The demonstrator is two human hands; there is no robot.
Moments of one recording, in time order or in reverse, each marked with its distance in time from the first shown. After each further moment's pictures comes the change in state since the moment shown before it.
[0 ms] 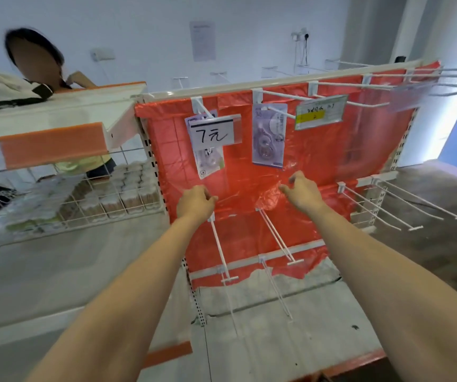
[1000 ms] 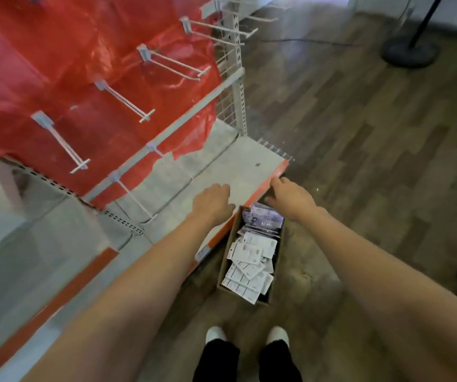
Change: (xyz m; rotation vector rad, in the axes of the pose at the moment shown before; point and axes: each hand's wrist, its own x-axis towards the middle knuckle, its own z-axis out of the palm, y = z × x) left_hand -0.268 0.029 0.258 0.543 -0.785 0.651; right_hand -0.320 0.273 0.037 -0.322 -0.329 0.409
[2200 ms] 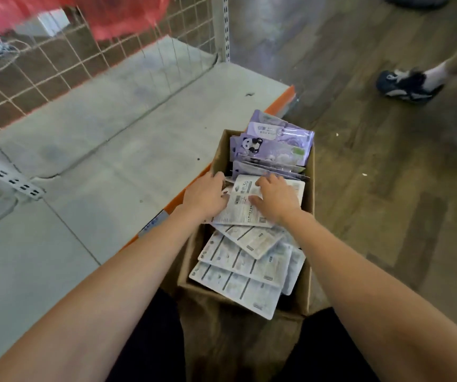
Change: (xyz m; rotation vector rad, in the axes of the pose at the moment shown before) left_hand 0.227 -0.095 0.486 -0.109 0.184 0.147; right_hand 0.210 0.125 0.499 -0.039 0.158 0.070
